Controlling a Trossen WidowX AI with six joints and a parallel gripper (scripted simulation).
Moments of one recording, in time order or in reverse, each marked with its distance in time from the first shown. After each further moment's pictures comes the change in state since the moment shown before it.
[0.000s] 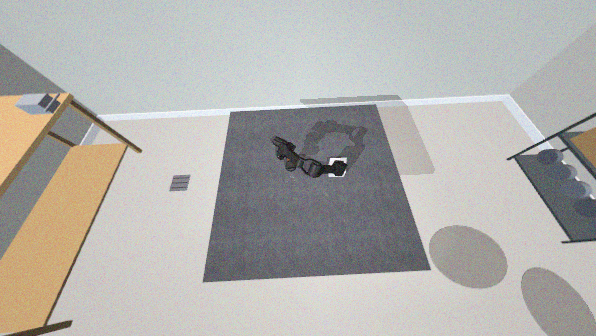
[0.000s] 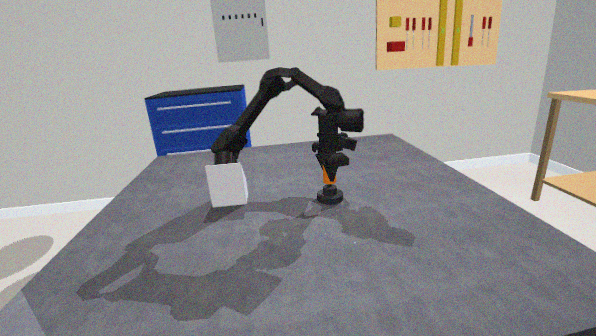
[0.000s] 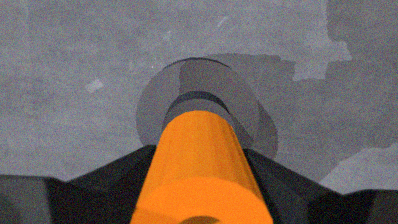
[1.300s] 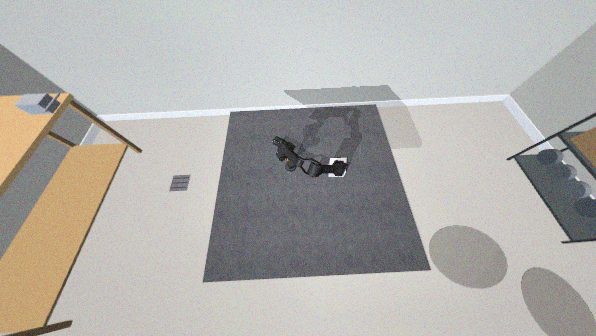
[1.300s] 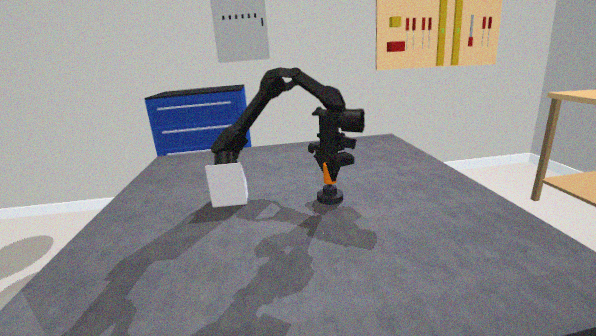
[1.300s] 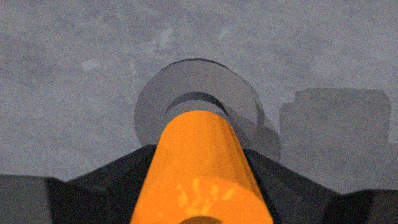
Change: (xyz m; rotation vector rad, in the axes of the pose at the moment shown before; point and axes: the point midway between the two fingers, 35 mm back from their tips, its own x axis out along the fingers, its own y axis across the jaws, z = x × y) arm 0.000 -0.001 0.001 -0.200 0.003 0.004
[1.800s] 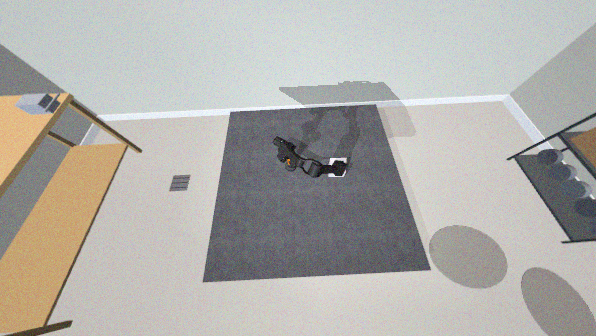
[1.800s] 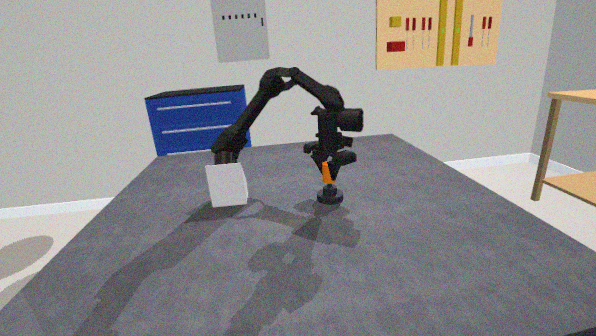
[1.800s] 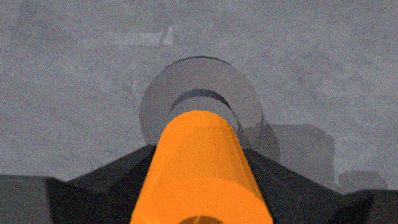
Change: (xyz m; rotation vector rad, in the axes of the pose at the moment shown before) arm -0.002 0.003 -0.002 -0.196 -0.001 0.000
